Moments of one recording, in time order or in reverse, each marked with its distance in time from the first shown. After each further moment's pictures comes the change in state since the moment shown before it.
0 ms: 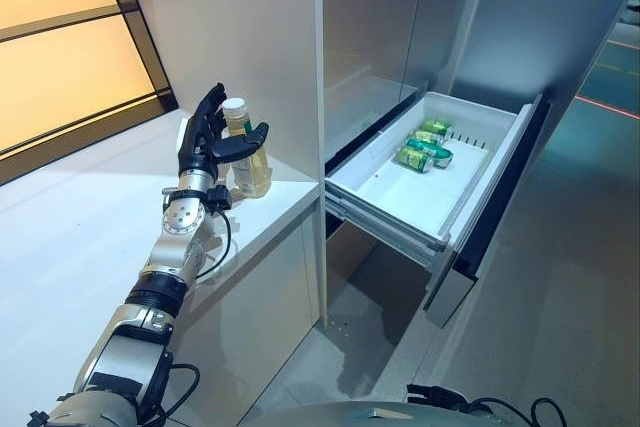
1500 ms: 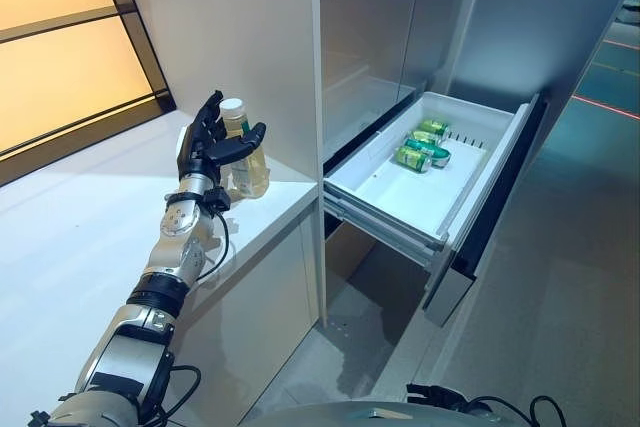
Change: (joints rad) left arm -0.001 -0.007 0.002 0.034 -0.147 0.003 -0.049; right arm -0.006 0.000 0.005 0.000 0.000 0.009 0.000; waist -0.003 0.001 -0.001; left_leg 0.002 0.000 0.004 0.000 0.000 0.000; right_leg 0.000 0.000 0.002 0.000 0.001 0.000
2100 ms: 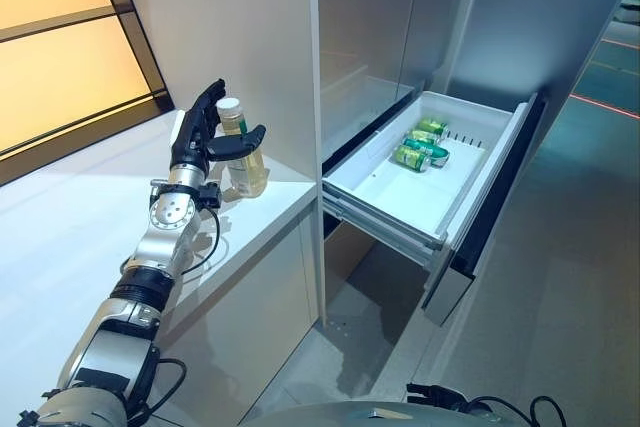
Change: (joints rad) left arm -0.032 0.118 -0.037 -0.010 0.212 0.007 -0.016; right arm 0.002 0.000 -0.001 0.000 0.000 -0.006 0.000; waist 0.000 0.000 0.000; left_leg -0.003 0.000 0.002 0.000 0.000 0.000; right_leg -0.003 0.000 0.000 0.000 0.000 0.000
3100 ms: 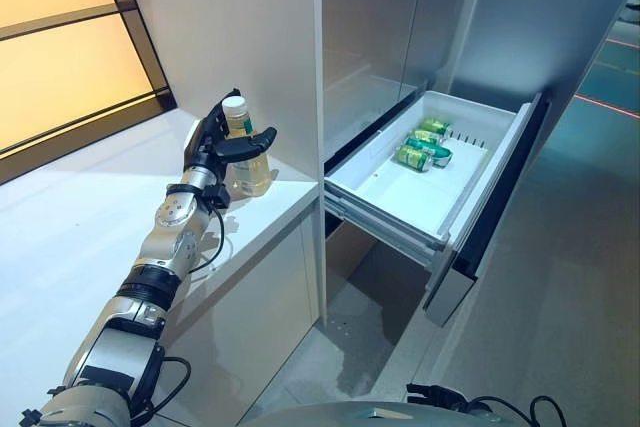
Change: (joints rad) left arm 0.002 -0.057 0.002 -0.016 -0.269 0.091 -0.109; right arm -0.001 0.000 0.001 0.000 -0.001 0.003 -0.001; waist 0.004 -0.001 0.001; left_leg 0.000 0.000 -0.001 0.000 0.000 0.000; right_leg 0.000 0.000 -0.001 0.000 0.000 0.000
